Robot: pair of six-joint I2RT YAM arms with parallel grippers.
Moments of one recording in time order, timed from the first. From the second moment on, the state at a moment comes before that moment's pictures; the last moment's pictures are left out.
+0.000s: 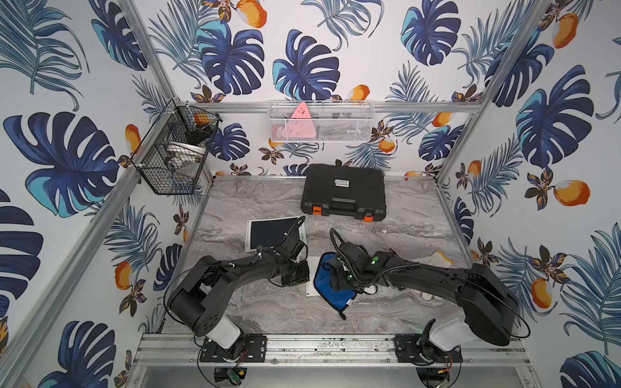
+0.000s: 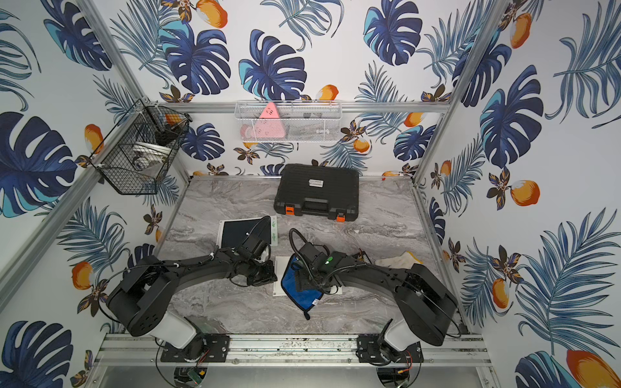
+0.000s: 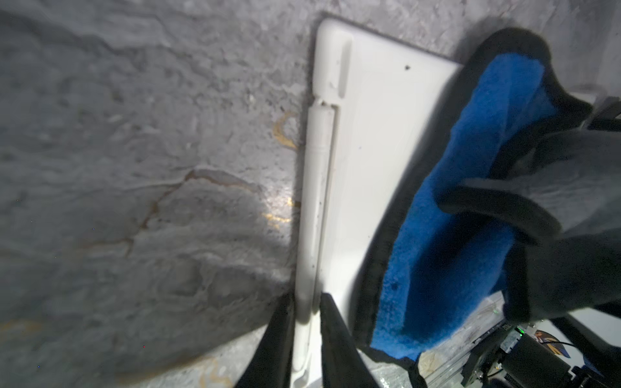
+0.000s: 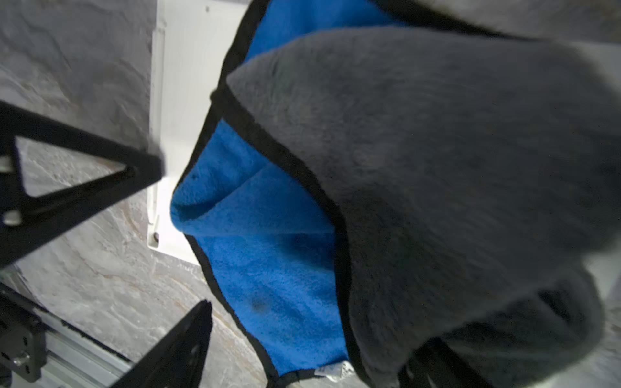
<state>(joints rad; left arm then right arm) -0.54 1.58 0.73 -0.37 0.31 -0.81 0.94 1.55 0.90 -0.55 0.00 0.68</state>
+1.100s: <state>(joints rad) -0.54 1.61 0.71 -0.28 0.34 -0.82 0.64 1.69 0.95 -0.62 0.24 0.68</state>
